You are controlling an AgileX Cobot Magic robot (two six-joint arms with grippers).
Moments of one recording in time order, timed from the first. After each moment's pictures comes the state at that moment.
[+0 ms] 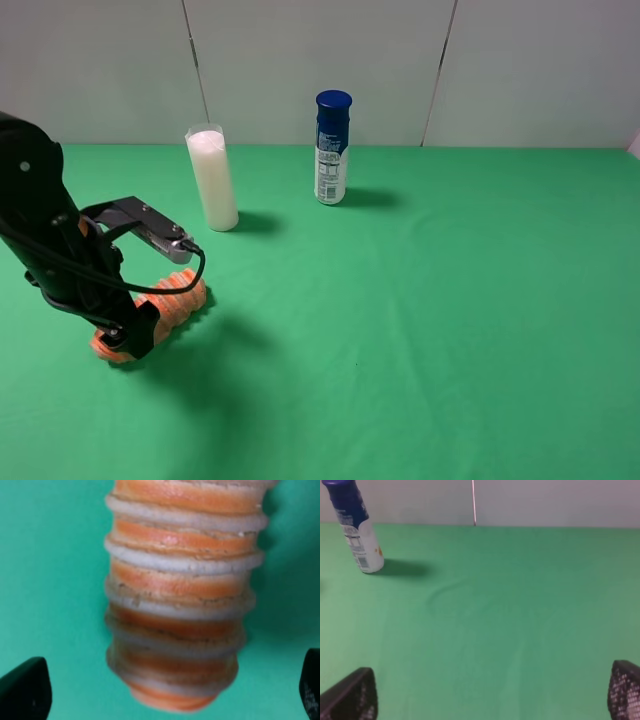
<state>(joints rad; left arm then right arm) -0.43 1.62 -0.68 0.10 0.56 0.17 0.05 0.00 -0.51 0.08 1.02 -0.04</state>
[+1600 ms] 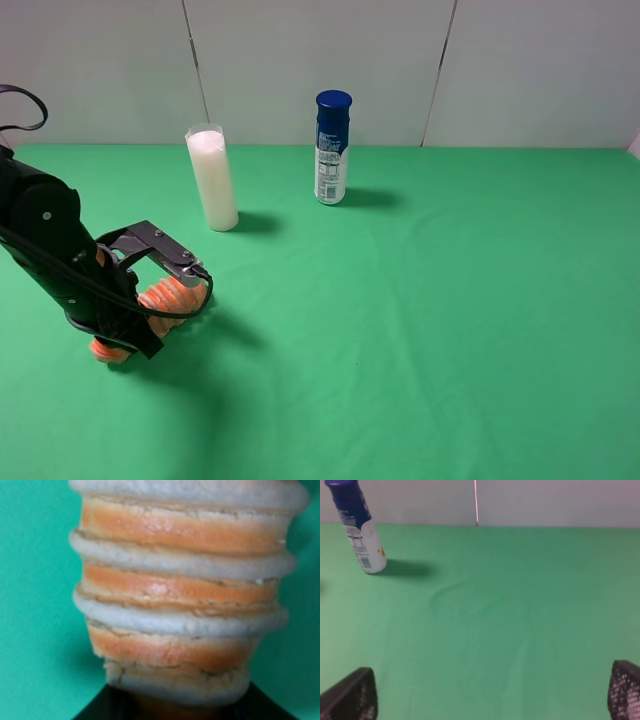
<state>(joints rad) -0.43 1.72 -0.61 0.10 0.33 0.18 0.05 0.00 -0.51 0.09 1.02 -0.04</state>
